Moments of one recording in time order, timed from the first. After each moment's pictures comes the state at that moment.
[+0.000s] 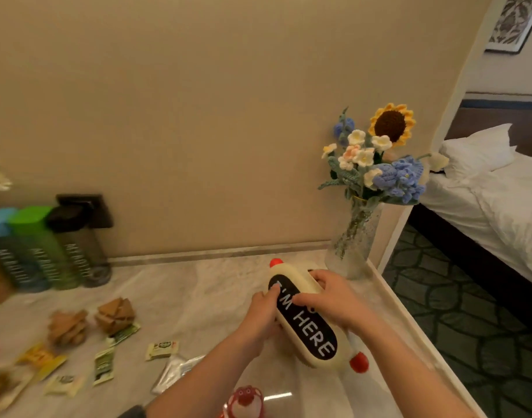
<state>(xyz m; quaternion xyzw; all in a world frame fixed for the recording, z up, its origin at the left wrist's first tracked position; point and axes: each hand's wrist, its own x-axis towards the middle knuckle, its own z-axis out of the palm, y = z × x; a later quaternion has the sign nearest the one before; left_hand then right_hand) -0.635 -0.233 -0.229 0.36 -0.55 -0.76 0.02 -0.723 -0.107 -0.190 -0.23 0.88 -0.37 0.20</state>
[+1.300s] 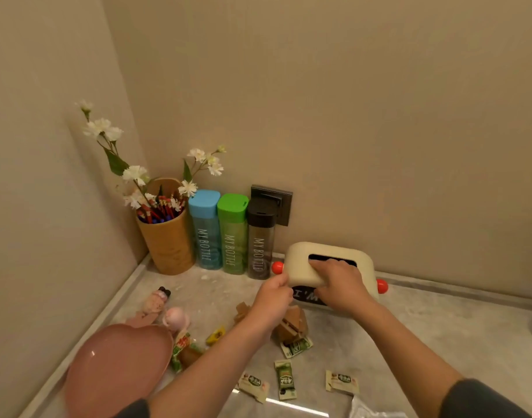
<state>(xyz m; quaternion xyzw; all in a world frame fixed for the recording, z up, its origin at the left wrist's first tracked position) -0.489 -0.523 -0.235 0.40 -0.61 -0.67 0.13 -0.639 -0.452 -0.232 -0.50 0.86 -0.06 0.06</state>
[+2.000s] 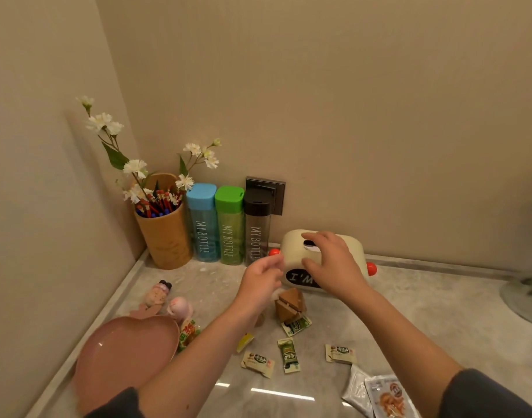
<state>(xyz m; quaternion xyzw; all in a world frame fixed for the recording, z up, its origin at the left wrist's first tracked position) -0.452 -0.523 -0.215 0.36 -0.60 -0.69 0.20 -0.589 -0.435 -0.197 -0.46 0.85 -0.28 0.02</state>
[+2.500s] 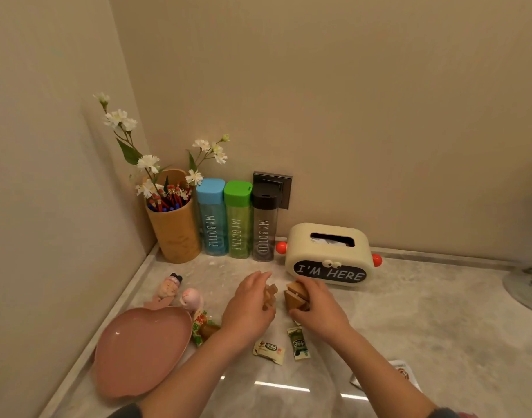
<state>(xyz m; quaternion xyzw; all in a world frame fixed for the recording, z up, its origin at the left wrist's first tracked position) -0.402 -0.531 -0.278 0.33 -0.89 -0.30 0.12 -0.530 -0.414 -0.277 -0.40 0.86 -0.27 0.18</state>
